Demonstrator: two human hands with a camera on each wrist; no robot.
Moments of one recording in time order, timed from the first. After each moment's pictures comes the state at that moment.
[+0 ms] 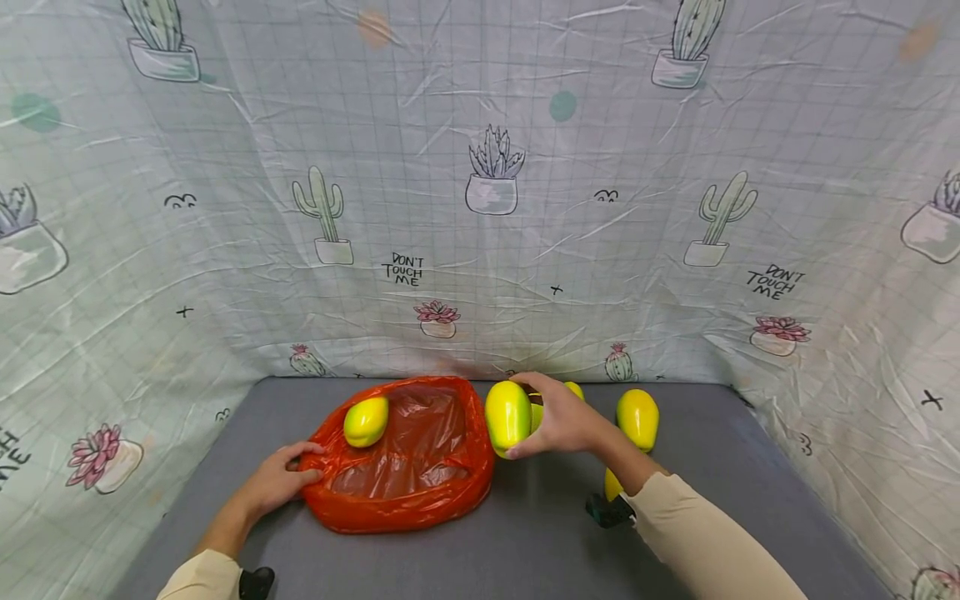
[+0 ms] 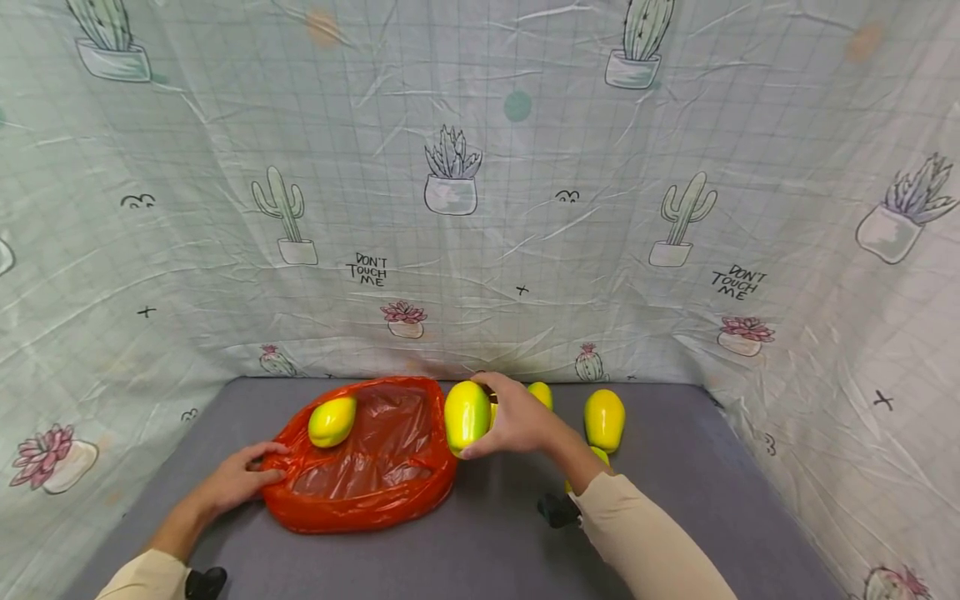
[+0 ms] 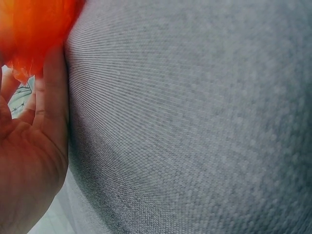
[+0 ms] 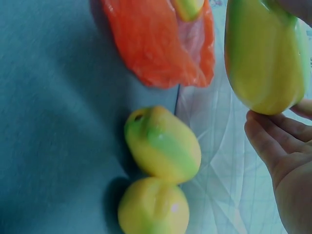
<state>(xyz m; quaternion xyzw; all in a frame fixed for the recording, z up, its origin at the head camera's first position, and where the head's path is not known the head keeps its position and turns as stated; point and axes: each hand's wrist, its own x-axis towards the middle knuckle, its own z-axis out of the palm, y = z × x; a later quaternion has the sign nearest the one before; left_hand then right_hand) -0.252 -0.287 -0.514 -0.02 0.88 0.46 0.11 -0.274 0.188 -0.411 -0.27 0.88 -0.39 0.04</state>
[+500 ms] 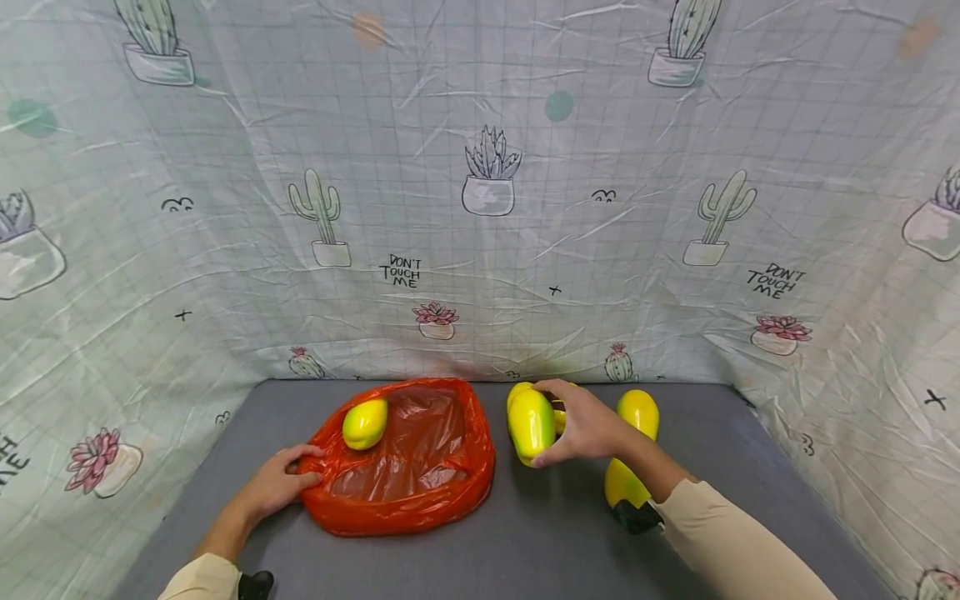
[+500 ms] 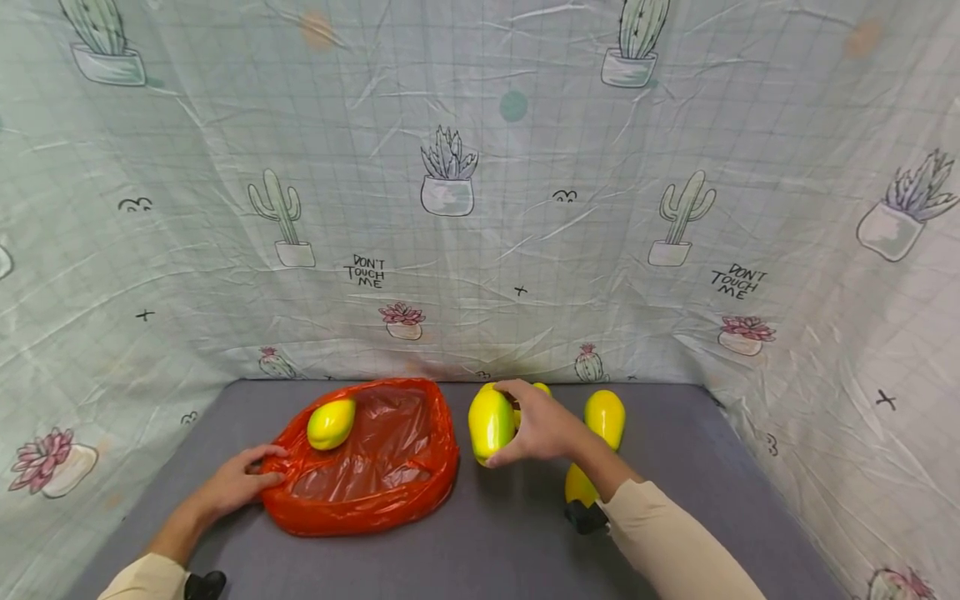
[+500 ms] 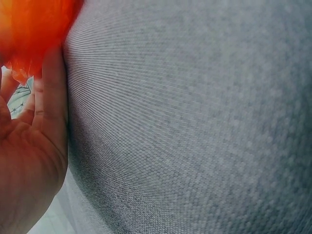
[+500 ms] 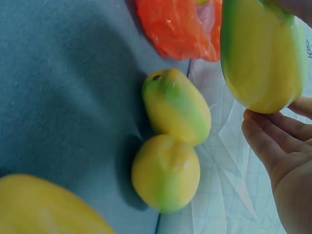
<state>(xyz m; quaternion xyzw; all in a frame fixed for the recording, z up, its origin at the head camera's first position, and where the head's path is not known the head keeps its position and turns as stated) -0.251 -0.284 -0.513 -0.04 0.88 0.46 0.11 -0.270 0.224 -0.416 -0.26 0.90 -0.35 0.04</state>
